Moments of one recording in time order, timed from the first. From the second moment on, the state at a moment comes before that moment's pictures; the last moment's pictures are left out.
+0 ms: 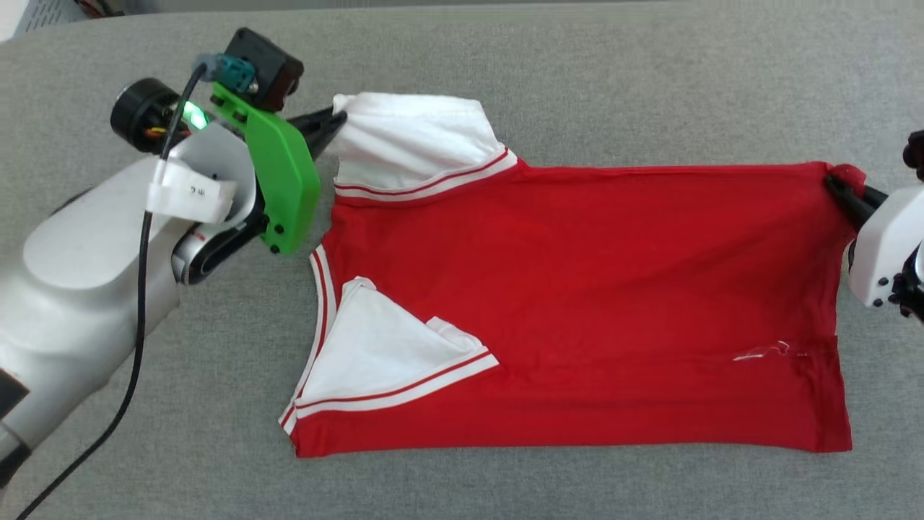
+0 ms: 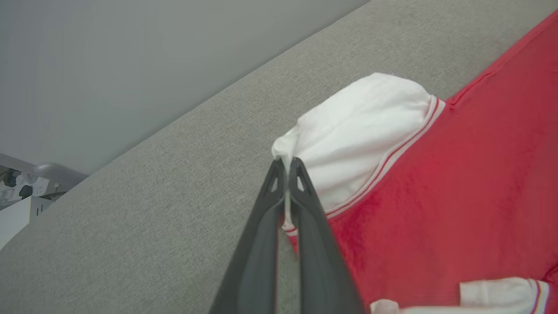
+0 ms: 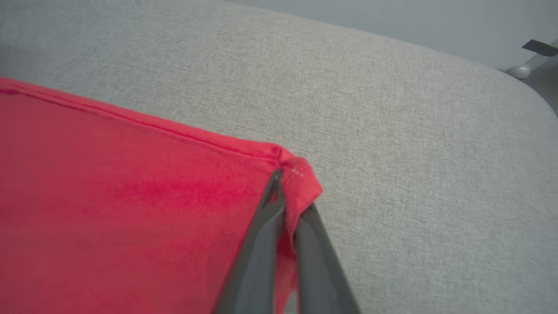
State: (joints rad) left arm -1.19 0.65 -1.25 0.43 -1.04 -0.09 0.12; right arm -0.68 -0.65 0.52 0.49 0.71 0.13 0.21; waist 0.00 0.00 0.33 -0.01
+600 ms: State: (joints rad) left arm -0.82 0.84 -1.27 0.08 -1.09 0.10 0.10; right arm -0.39 -0.63 0.48 0.43 0.74 0.13 0.14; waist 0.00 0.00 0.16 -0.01
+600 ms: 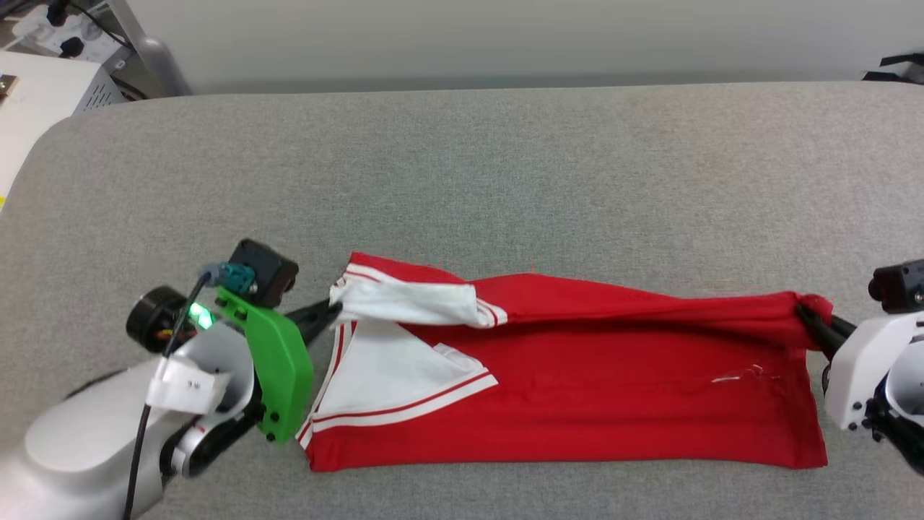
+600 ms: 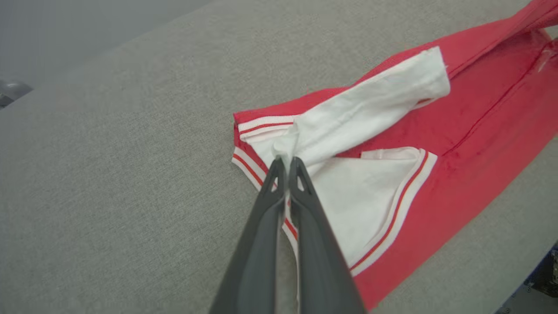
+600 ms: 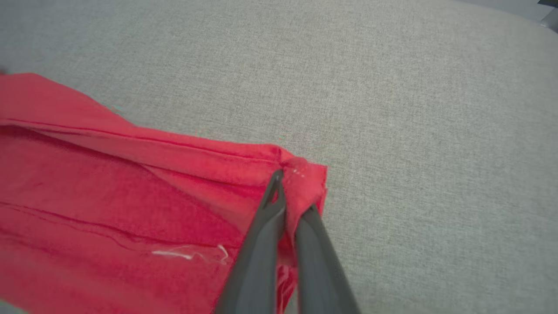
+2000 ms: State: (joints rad) left arm -0.41 0.71 -0.85 0.05 -0.83 0.43 -0.26; right arm -0.14 -0.73 0.19 0.12 0.83 0.13 0.40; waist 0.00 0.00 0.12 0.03
